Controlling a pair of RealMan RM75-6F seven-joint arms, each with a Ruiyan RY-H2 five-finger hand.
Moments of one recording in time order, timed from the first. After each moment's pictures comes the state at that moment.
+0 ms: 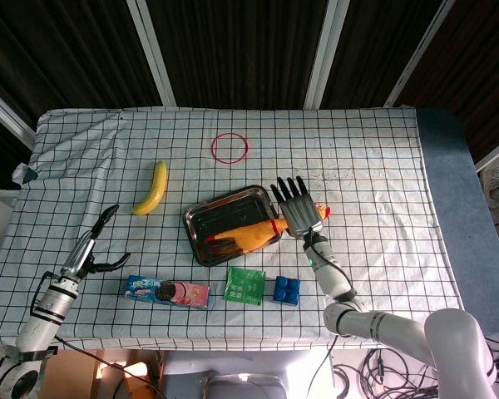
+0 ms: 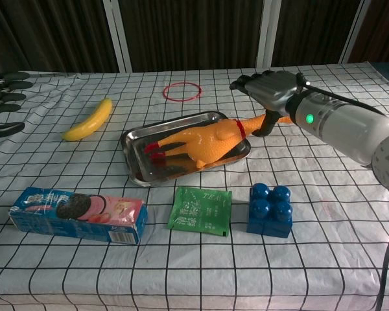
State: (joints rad) left arm -0.47 -1.33 -0.10 -1.37 1.45 1.12 -0.89; right arm 0.89 -1.79 0.27 -1.12 -0.93 0.92 -0.70
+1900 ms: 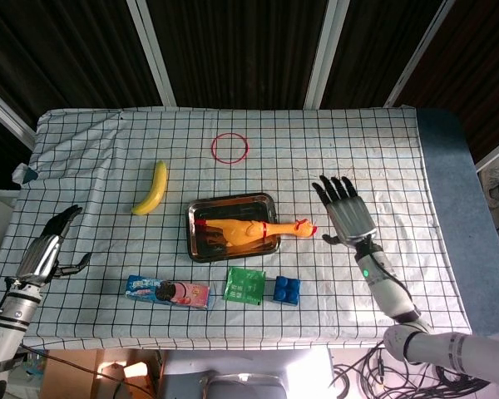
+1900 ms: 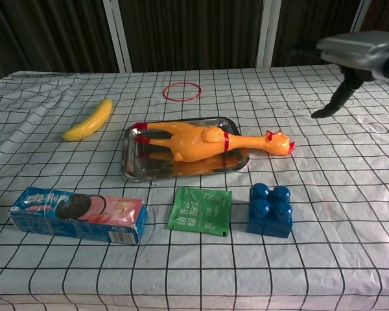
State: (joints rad) left arm -0.37 -1.24 -0.08 -1.32 1.43 1.21 -0.45; right arm 0.66 -1.33 0.19 -1.65 -1.03 1.09 -0.56
